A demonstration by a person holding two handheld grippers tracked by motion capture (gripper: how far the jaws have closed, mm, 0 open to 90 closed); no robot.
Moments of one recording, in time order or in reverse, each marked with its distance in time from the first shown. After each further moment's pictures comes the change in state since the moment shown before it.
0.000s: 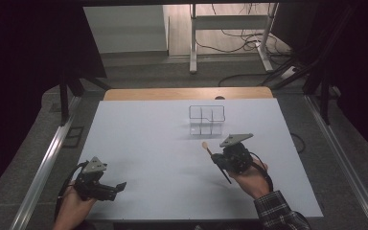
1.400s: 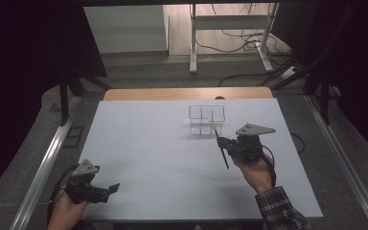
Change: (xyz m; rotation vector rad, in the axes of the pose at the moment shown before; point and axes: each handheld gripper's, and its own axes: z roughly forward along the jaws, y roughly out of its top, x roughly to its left) left arm 0.009 -0.015 -0.011 -0.027 0.005 -0.055; right arm -0.021 0.008 -0.028 -0.284 -0.025 0.100
